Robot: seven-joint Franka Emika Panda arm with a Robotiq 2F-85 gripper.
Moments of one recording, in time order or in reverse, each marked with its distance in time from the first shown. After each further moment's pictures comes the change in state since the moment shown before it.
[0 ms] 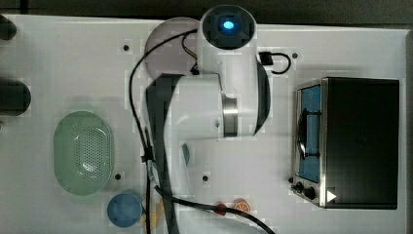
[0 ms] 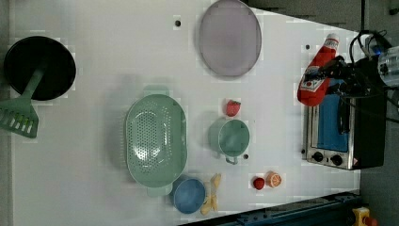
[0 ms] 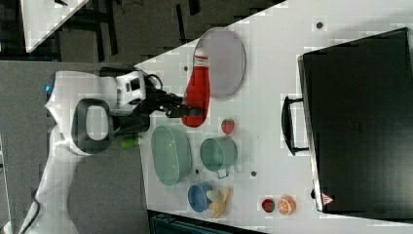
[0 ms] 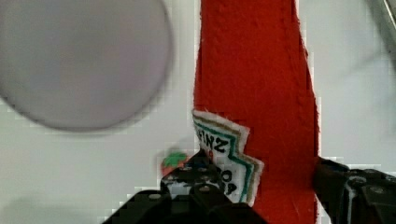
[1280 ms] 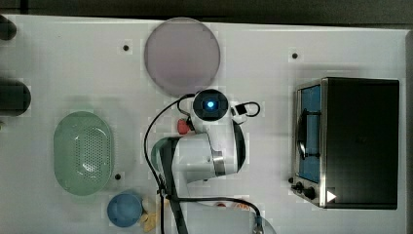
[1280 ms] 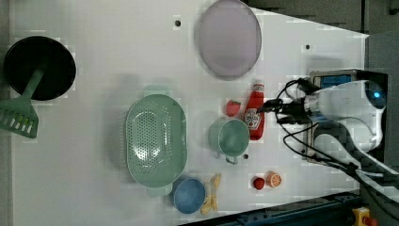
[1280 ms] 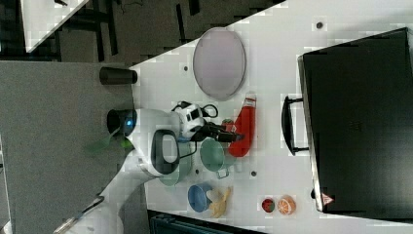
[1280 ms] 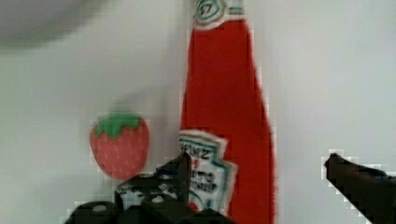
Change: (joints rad) arm 0.032 0.055 -0.055 -0.432 -0.116 0.447 -0.050
